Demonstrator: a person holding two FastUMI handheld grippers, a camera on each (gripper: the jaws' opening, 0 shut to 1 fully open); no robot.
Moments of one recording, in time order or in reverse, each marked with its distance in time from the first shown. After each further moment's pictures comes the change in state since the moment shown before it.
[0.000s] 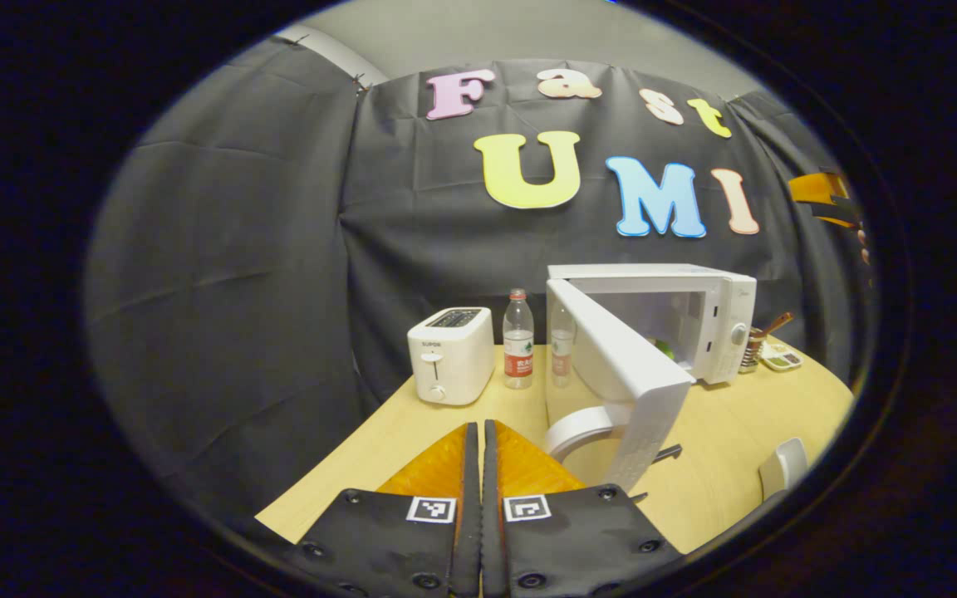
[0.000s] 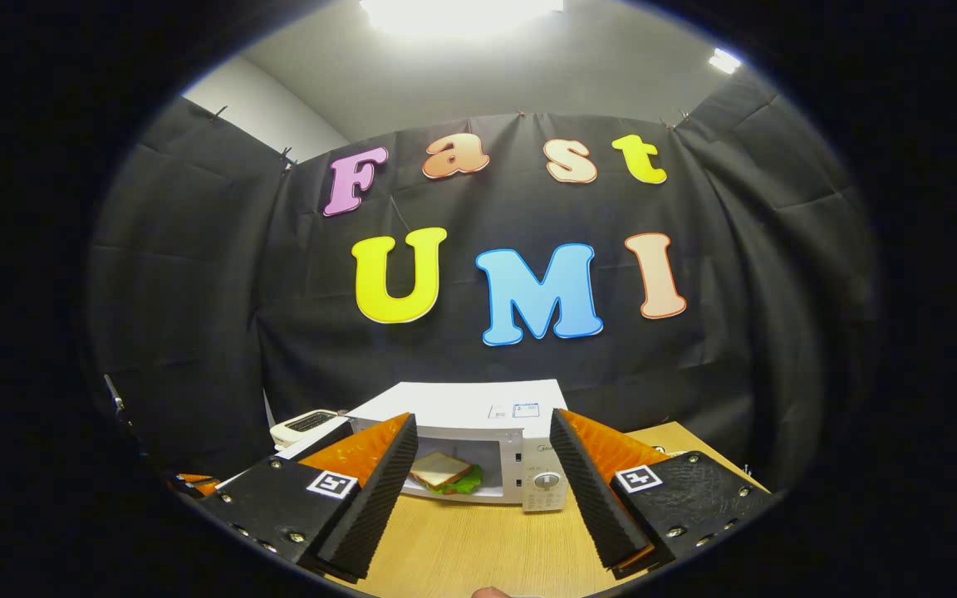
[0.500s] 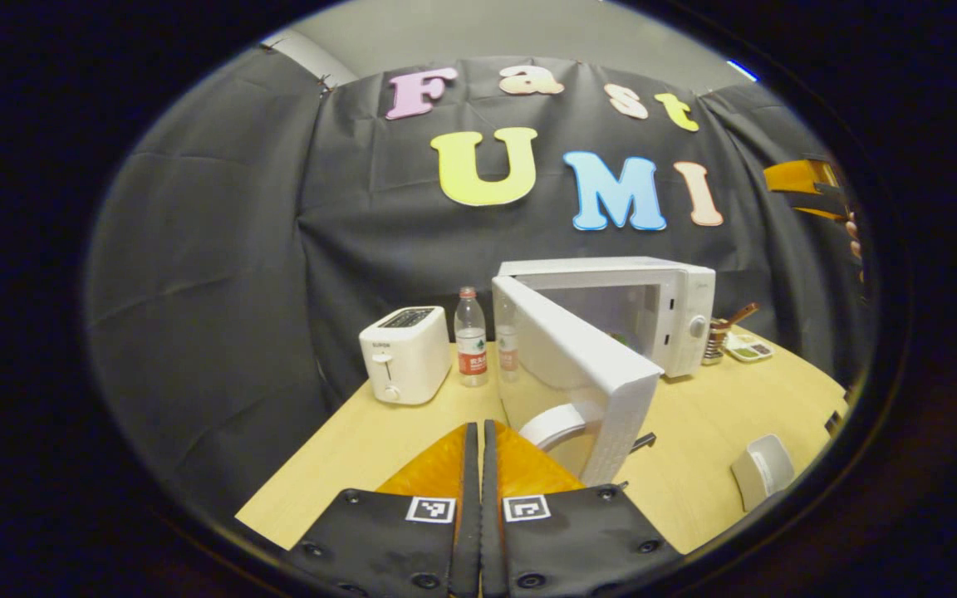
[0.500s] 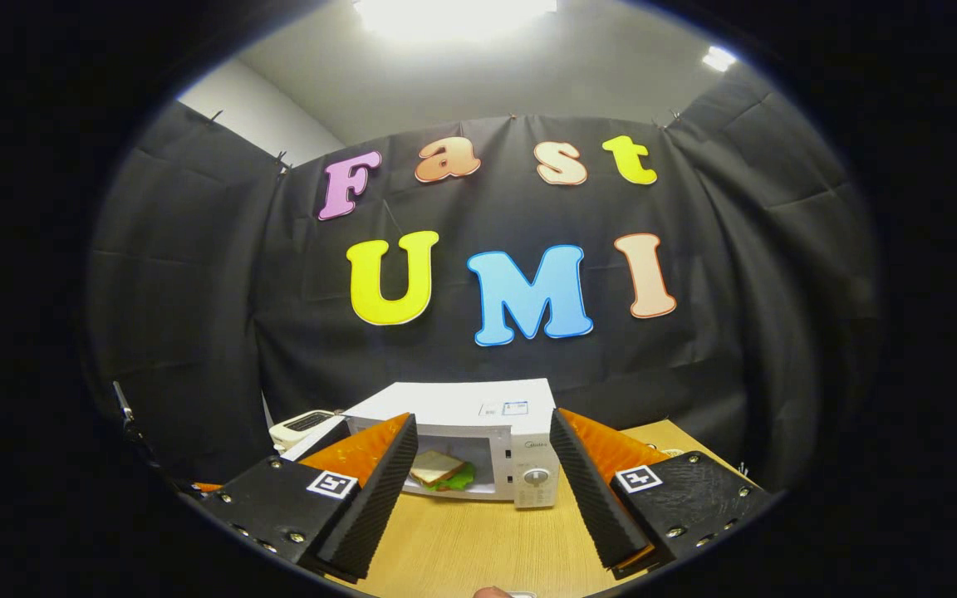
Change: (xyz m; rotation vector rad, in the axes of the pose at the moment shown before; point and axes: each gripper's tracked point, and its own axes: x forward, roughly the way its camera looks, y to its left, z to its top) left arm -0.002 -0.055 0.006 0.034 0.014 -0.125; right arm -0.016 -0.019 -0.002 0.017 0.008 -0.026
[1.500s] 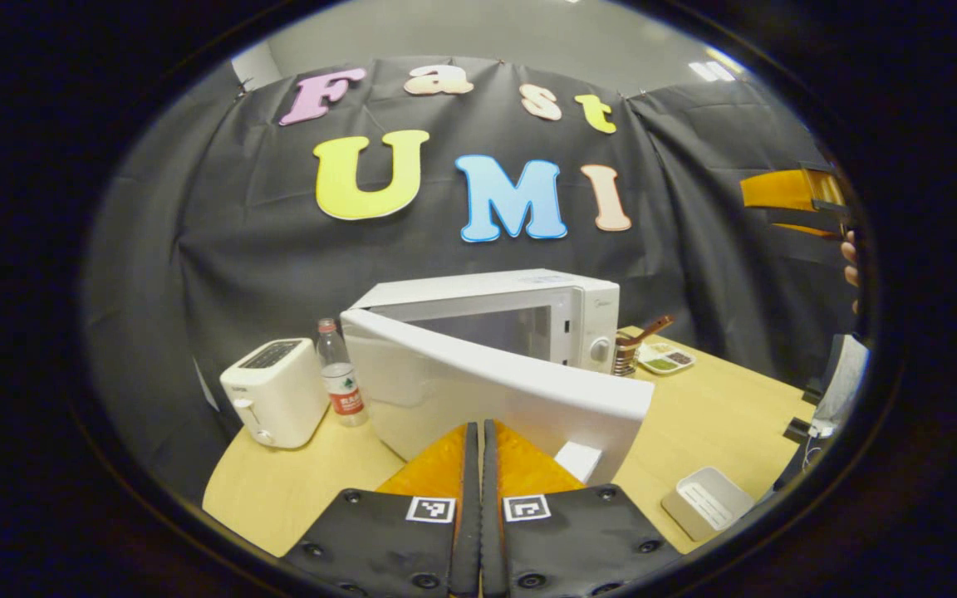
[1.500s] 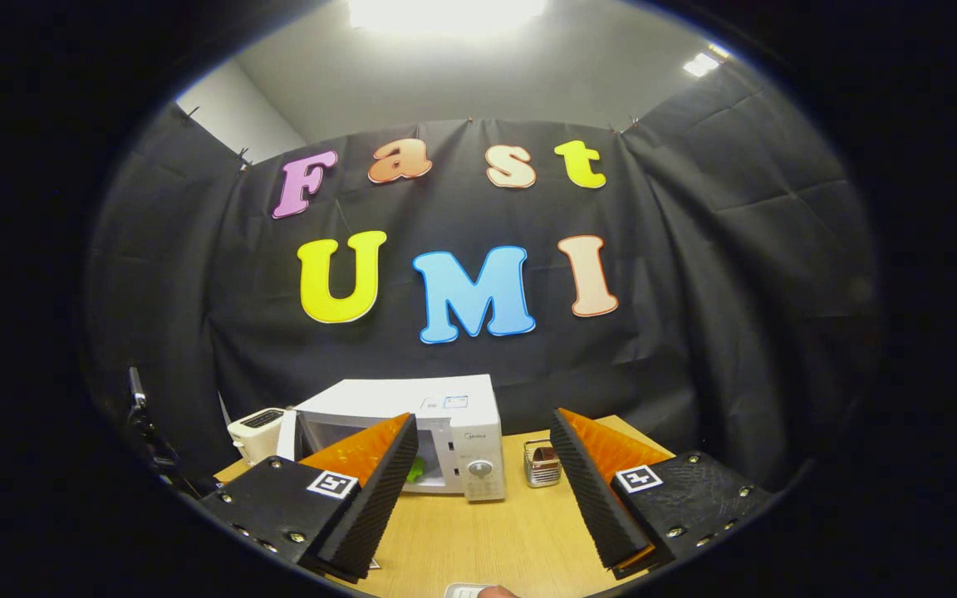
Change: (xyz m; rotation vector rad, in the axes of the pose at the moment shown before) left arm 0.066 -0.140 0.048 0.045 -0.043 -0.351; right arm -0.028 -0.058 -0.002 -0.001 -0.004 -0.191
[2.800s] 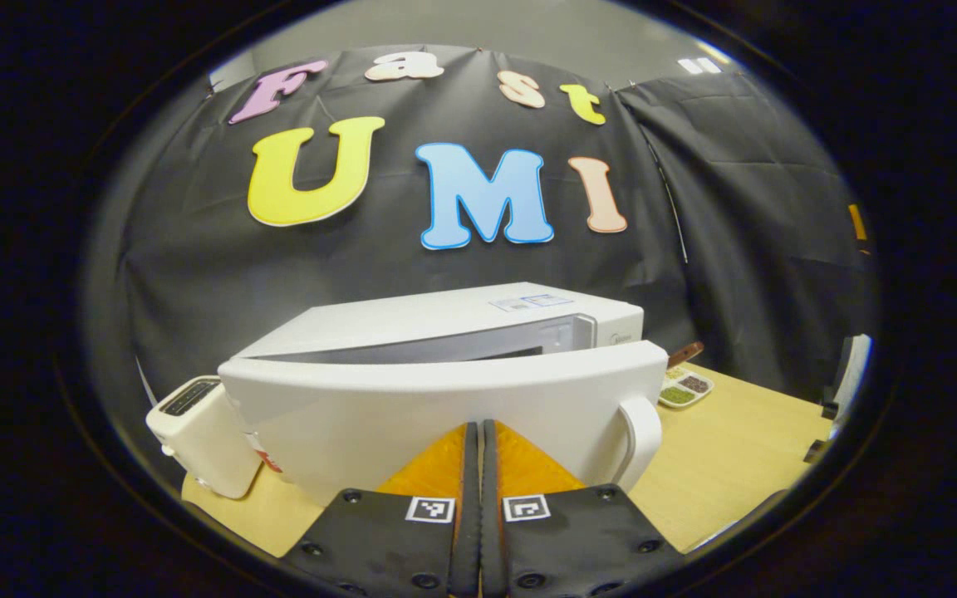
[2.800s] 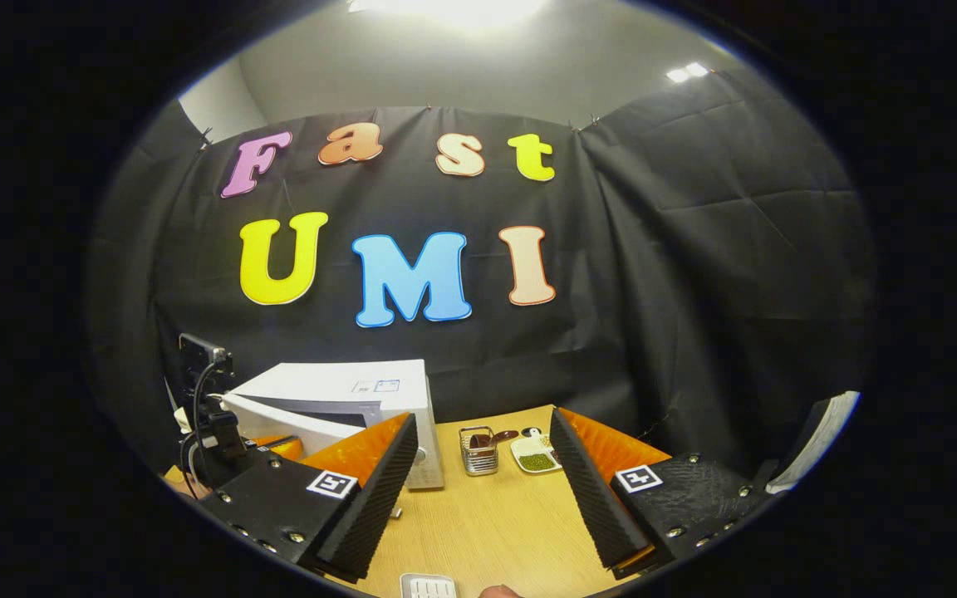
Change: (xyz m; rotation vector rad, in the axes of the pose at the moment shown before) left arm 0.165 -0.028 0.039 0.022 -0.025 -0.032; right arm -0.013 -0.041 -0.010 -0.037 0.059 -0.176
